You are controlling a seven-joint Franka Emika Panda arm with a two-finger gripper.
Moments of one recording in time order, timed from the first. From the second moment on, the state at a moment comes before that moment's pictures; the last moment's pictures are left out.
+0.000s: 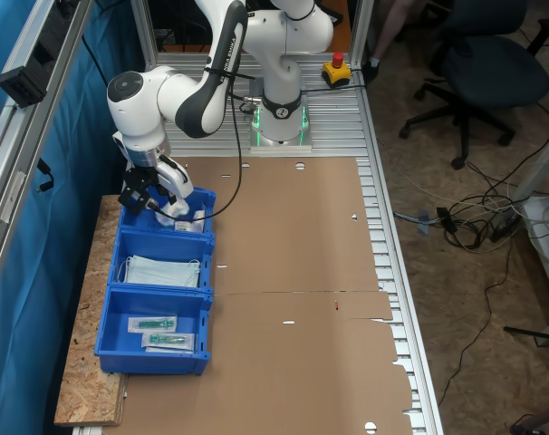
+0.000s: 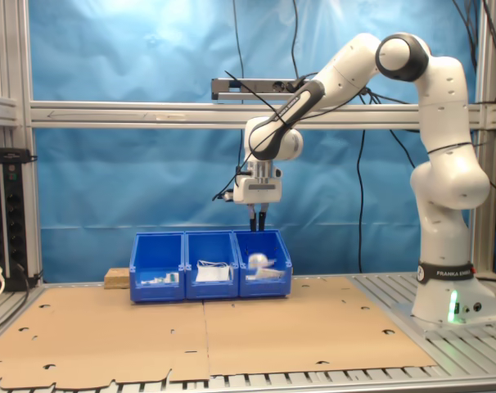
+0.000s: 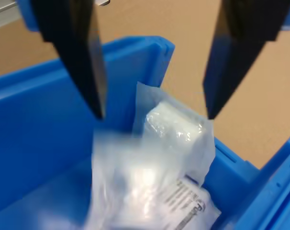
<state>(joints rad) -0.02 0.10 -0.63 -2.26 0.17 2.31 0.79</state>
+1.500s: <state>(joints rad) -0.05 -0.08 -0.09 -1.86 0.04 1.80 0.79</state>
